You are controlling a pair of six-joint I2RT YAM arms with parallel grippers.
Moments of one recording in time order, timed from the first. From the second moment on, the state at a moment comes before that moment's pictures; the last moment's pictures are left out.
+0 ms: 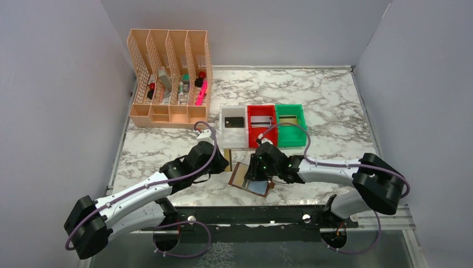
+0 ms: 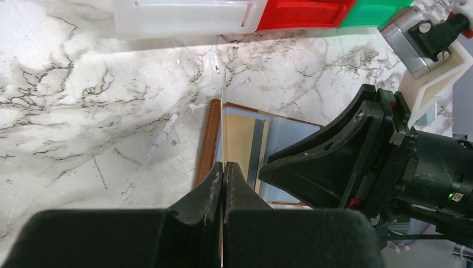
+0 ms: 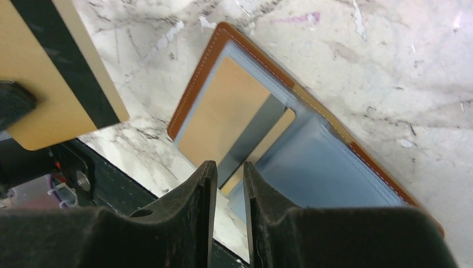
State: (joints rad) left arm -0.86 0.92 0.52 -0.22 -0.15 -0.82; right arm 0.99 1.44 0.64 -0.03 -0.02 0.85
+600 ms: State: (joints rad) left arm -0.86 0.98 0.51 -0.21 -0.16 -0.82; right arm 0.99 1.38 0.58 -0.10 0.04 0.82
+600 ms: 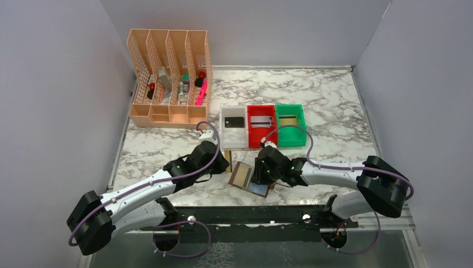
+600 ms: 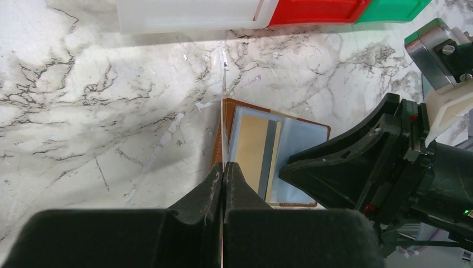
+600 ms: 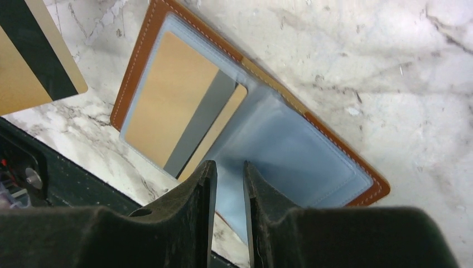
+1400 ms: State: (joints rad) left arm -0.86 0.92 0.51 -0.22 -0.19 -0.85; right arm 0.98 1.59 0.71 0.09 -0.02 0.47
